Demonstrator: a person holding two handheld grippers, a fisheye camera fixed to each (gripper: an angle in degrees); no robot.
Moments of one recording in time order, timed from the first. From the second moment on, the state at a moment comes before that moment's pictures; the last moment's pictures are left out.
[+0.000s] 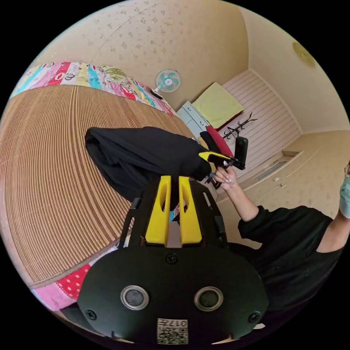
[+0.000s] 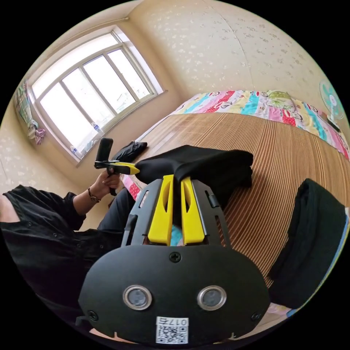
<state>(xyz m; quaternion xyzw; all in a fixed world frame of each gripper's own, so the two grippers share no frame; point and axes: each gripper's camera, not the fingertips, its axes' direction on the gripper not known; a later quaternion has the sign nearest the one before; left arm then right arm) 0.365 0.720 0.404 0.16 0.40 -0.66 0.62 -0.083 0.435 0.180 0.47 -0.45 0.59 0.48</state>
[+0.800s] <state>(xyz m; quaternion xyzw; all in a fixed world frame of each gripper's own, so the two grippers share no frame) 0.264 0.744 0.445 0.11 0.49 -0.77 0.39 -0.307 0.437 0.255 0.47 -0.64 0.60 0.02</state>
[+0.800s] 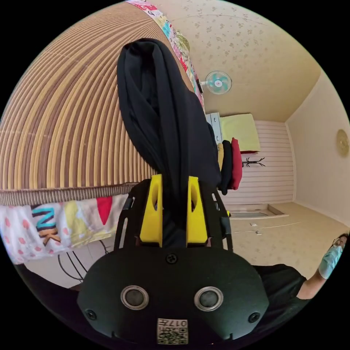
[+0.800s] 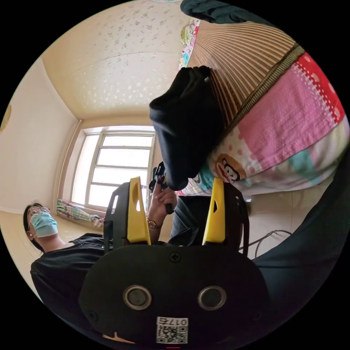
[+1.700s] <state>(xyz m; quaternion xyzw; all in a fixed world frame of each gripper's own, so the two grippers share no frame) 0.200 0.736 0.248 0.24 0.54 -0.65 0.48 -0.227 0.721 0.255 0.78 -0.32 0.54 0.06</state>
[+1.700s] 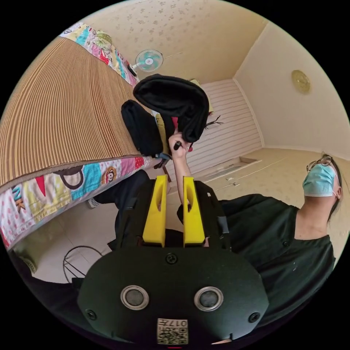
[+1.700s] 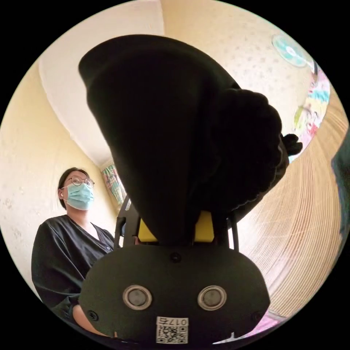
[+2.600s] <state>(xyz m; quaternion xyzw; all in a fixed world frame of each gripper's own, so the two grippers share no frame) 0.245 0.721 0.343 0.07 0.23 -0.85 0.47 -0.432 0.650 0.281 0.38 -0.34 0.86 -0.11</state>
